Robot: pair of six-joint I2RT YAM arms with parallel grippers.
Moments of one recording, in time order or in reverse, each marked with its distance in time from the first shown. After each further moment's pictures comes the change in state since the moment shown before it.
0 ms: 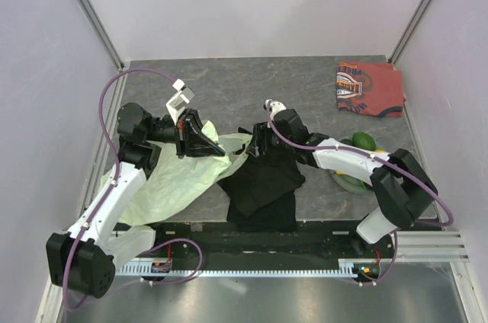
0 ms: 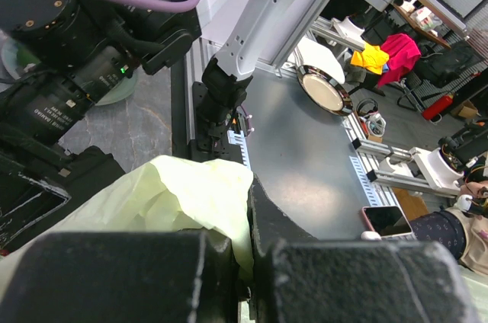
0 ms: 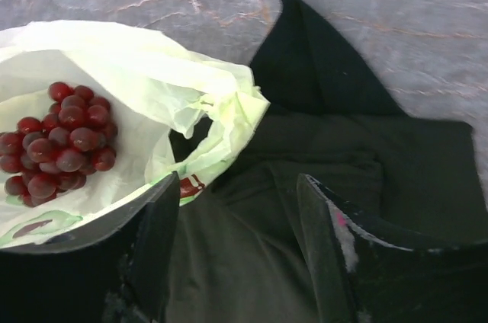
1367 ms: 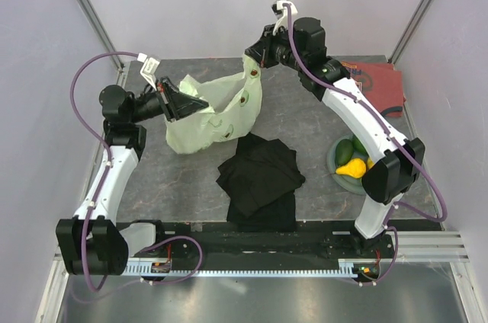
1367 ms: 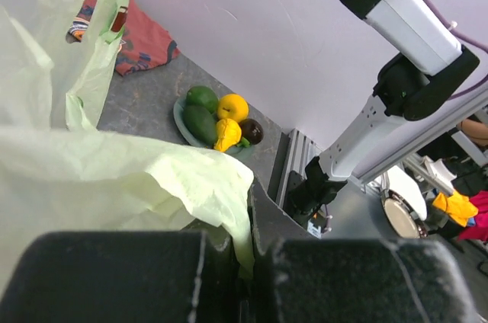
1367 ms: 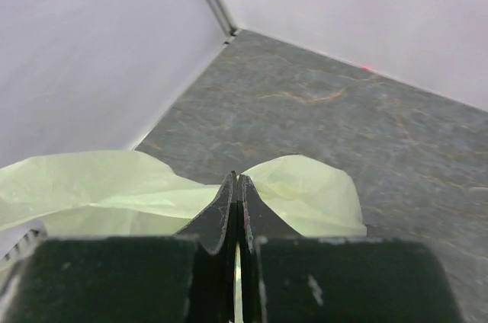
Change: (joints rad) left arm 0.243 0.120 0.114 -0.037 -0.263 -0.047; right arm -0.182 0.213 0.934 -0.228 -0.191 -0.147
